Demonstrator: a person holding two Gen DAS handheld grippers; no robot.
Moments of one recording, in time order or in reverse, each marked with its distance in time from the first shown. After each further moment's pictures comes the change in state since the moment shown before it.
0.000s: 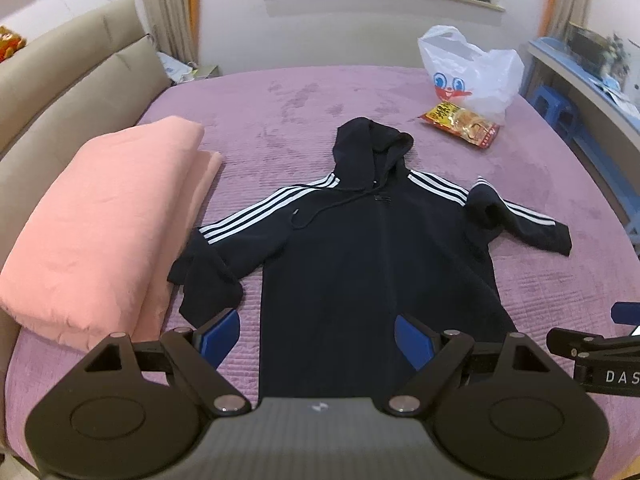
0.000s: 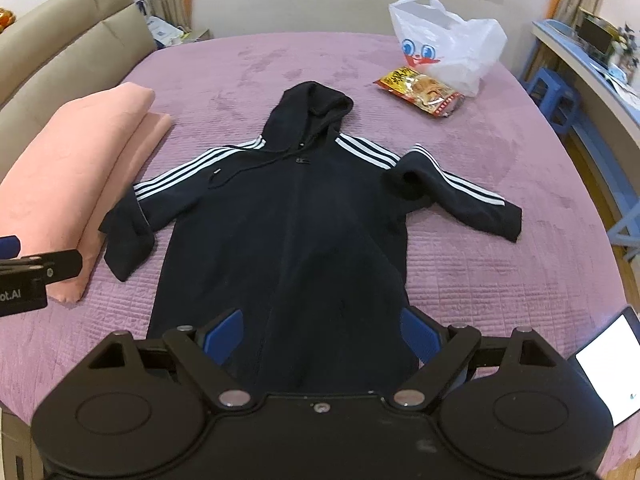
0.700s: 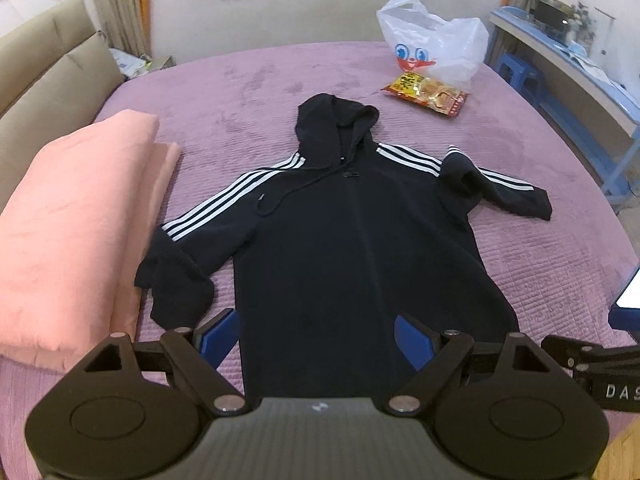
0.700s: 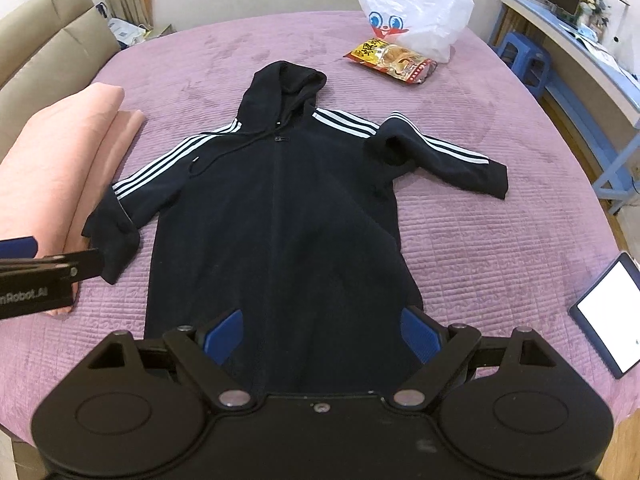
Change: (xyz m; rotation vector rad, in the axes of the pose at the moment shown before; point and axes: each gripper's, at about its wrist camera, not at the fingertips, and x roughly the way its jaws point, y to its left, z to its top) left arm 0.016 0.024 0.069 0.123 0.102 -0.127; right arm 0.009 0.018 -0.010 0.107 0.054 -0.062
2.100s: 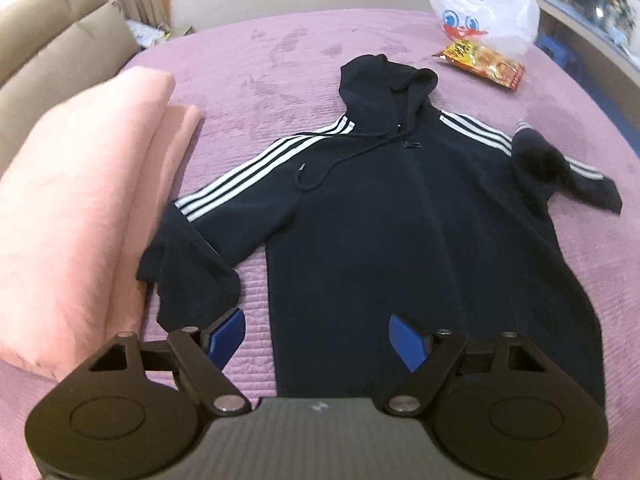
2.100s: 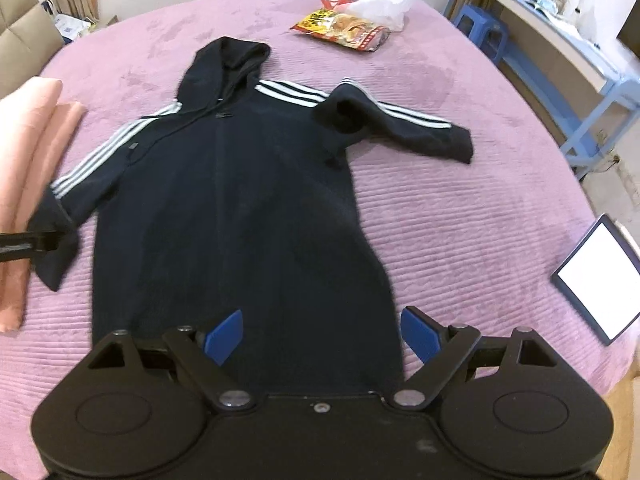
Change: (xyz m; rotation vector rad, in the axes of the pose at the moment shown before) left arm 0.151 0.047 0.000 -0.050 0.086 0.073; right arm 0.062 -0.026 -0.004 0.061 0.061 -0.160
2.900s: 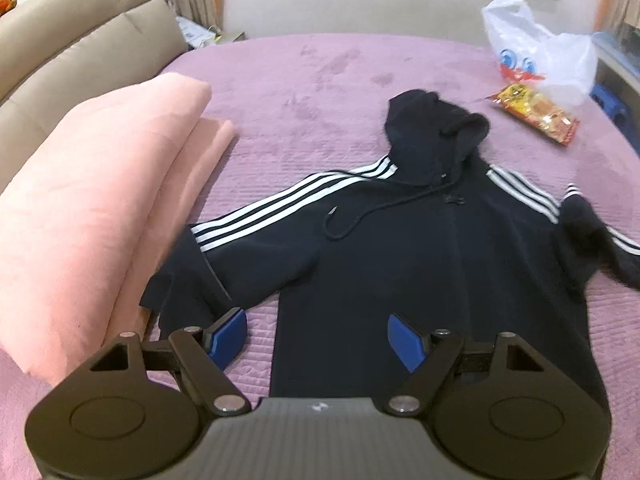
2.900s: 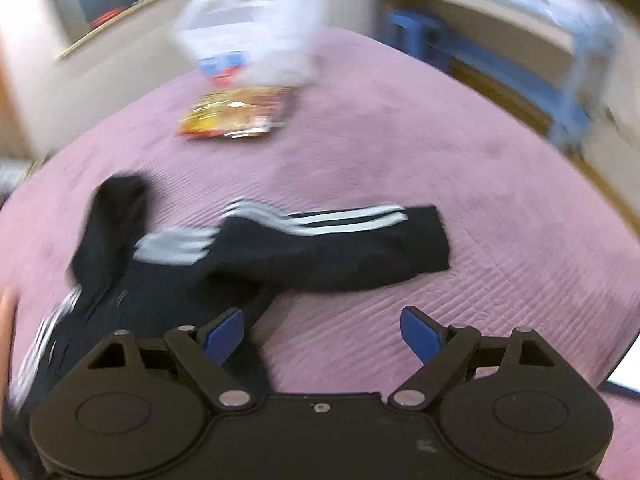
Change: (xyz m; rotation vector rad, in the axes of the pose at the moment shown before) left arm 0.043 -0.007 0.054 -0.133 -0.064 0.116; right arm 0.203 -0.182 0.178 0.453 -0.152 0.121
